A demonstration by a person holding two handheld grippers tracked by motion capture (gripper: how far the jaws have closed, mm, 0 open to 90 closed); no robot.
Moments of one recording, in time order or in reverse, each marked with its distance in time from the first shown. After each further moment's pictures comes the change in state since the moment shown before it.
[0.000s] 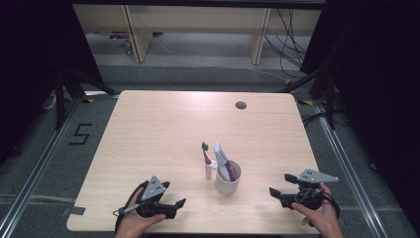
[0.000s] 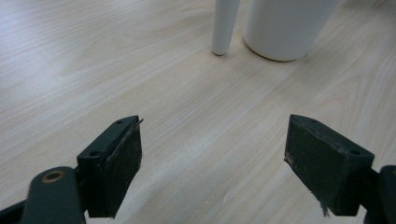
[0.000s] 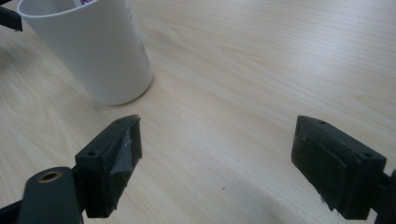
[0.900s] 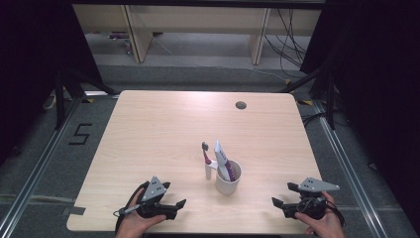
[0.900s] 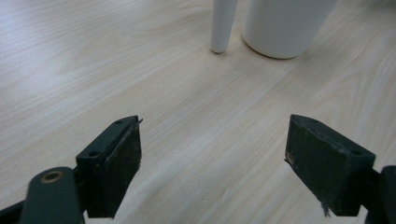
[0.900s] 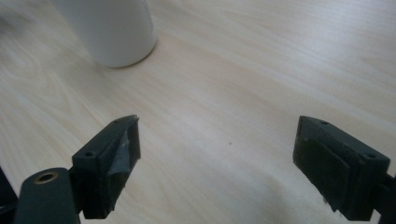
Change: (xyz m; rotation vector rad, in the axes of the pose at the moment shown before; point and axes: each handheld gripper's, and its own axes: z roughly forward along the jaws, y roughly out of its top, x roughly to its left) left arm -0.001 -0.002 0.002 -0.009 -0.004 0.001; right arm 0.009 -0.019 -0.010 0.084 -0.005 0.020
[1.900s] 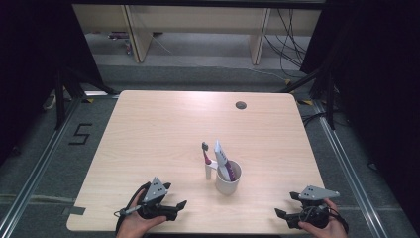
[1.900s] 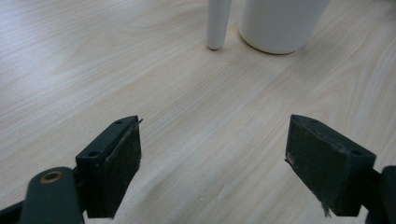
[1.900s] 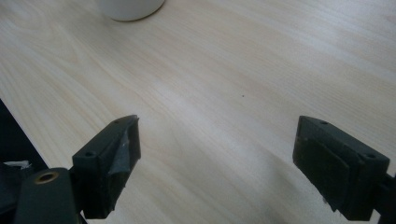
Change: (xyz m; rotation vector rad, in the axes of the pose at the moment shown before) left arm -0.003 0.000 0.000 0.025 0.005 0.023; right arm 0.004 -0.016 -0.008 0.092 0.013 -0.042
